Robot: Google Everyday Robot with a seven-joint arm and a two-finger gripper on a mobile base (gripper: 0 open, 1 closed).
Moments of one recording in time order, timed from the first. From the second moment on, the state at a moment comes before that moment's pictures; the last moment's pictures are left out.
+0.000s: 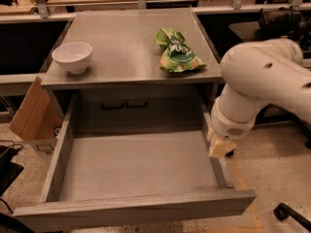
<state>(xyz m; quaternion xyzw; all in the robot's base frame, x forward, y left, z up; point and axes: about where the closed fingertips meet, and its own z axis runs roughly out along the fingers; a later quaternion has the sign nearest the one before) 0.458 -0.161 0.769 -0.66 0.75 0.00 0.06</state>
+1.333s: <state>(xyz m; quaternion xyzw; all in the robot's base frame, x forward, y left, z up) 0.502 -0.220 0.906 -0.65 0.75 -0.06 0.10</state>
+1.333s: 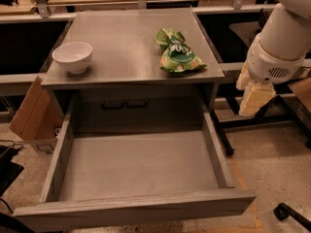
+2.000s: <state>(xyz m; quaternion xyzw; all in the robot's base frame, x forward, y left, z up) 0.503 -0.219 0.906 -0.65 0.75 -0.06 0.10</state>
